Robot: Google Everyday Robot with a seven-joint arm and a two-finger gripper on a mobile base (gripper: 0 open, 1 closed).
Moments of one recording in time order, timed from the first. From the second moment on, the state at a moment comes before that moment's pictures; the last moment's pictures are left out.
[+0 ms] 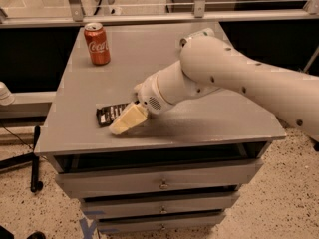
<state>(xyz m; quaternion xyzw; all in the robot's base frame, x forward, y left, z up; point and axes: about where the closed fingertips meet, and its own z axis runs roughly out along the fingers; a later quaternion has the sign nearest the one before) 0.534 0.081 0.821 -0.53 0.74 0.26 0.33</state>
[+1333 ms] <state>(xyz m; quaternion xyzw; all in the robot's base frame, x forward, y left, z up) 0.525 0.015 0.876 -0.53 0.69 0.22 0.44</state>
